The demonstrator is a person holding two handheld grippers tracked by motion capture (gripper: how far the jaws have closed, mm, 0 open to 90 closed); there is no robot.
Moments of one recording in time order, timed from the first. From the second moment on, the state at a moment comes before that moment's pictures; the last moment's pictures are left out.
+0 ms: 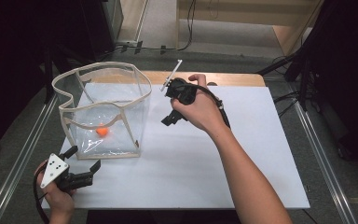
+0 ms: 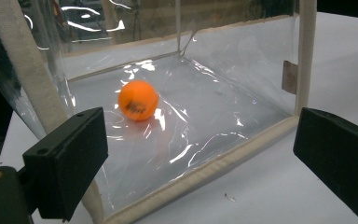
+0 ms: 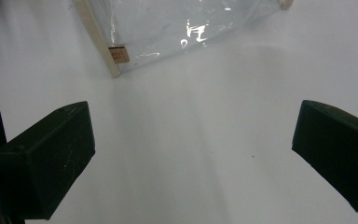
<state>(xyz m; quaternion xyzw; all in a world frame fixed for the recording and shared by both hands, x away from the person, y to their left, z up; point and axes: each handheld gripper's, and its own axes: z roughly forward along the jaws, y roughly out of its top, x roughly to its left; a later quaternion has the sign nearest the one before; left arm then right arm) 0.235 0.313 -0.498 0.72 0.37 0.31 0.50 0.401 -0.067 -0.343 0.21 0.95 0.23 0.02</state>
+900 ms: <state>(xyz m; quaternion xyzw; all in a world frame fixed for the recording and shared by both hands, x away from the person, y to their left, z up) 0.234 0.313 -0.498 0.72 0.37 0.31 0.50 0.372 -0.118 -0.381 0.23 0.94 0.27 0.03</state>
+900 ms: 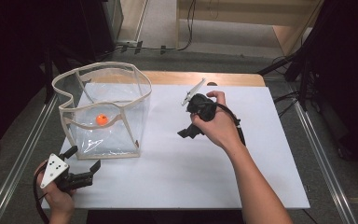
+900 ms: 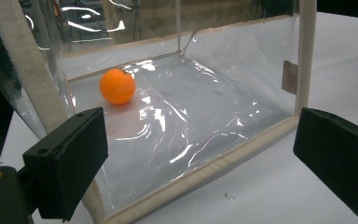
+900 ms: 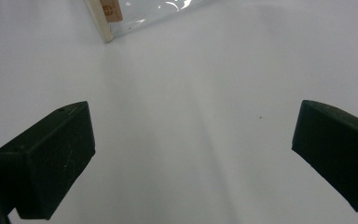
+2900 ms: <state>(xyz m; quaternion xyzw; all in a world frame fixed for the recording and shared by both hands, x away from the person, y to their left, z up) 0.234 0.312 -0.498 0.72 0.37 0.31 0.50 0.317 -0.218 -0.450 0.30 0.88 0.35 0.05</state>
